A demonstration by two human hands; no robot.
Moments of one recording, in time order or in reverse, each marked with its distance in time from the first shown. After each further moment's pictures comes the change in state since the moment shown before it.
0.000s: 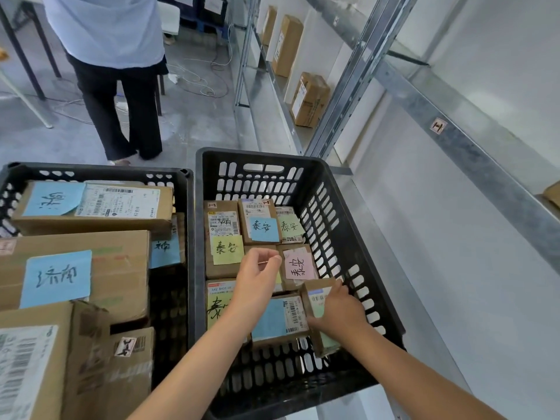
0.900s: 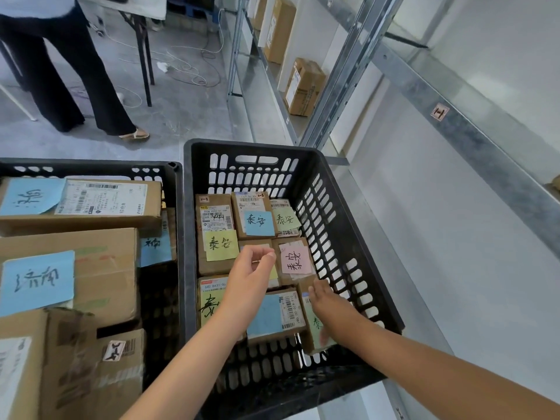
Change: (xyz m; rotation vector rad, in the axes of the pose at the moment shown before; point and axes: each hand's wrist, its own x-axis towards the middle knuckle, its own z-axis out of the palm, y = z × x) left_hand 0.005 -0.007 -0.001 -0.018 -0.010 0.002; right_hand 0.023 0.012 0.020 -0.406 -0.165 -0.467
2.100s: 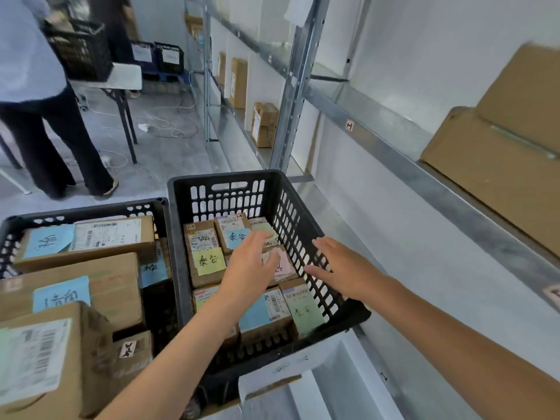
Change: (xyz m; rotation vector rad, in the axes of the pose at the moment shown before) left_hand -0.042 0.030 0.020 0.702 -0.135 0.556; right_hand -0.138 0.031 -0.072 0.509 0.528 0.130
